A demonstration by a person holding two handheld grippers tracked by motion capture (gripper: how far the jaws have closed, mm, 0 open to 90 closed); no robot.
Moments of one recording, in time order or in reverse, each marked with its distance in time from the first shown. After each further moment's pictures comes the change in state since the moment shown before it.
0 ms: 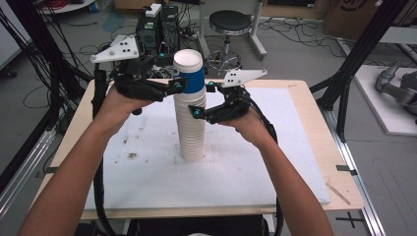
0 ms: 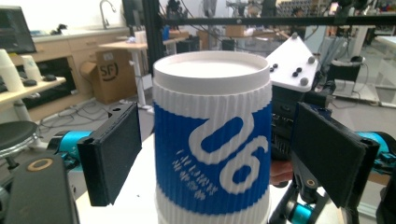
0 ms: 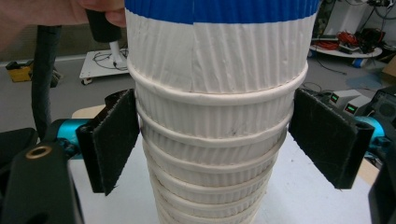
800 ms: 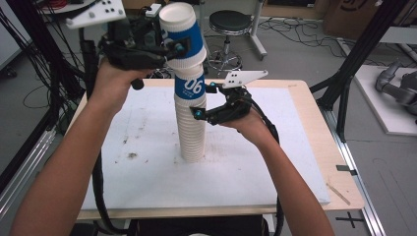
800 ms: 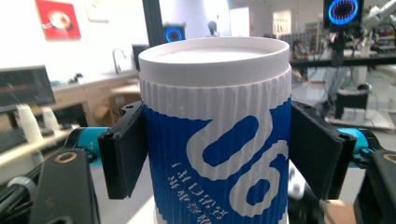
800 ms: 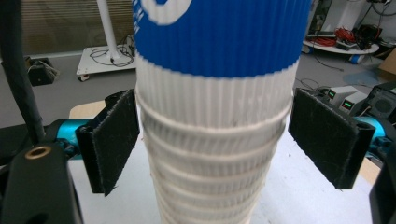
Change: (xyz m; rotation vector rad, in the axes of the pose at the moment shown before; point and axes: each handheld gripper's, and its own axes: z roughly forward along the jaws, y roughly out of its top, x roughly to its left) left arm -0.007 0.070 -0.009 -0.175 0.030 0.073; right arm 0.001 -0.001 -0.004 0.015 -0.013 -0.002
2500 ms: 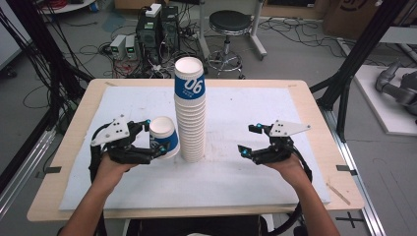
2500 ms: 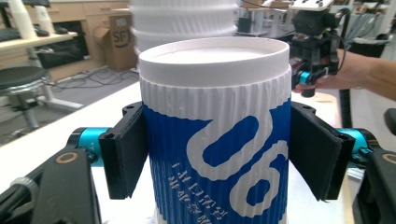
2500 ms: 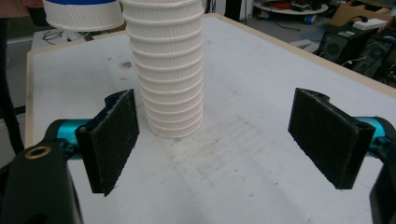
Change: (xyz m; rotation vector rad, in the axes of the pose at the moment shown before) left arm -0.050 -0.212 -0.082 0.240 0.041 -0.117; right arm 0.006 -0.145 -0.088 0.065 -0.163 0.090
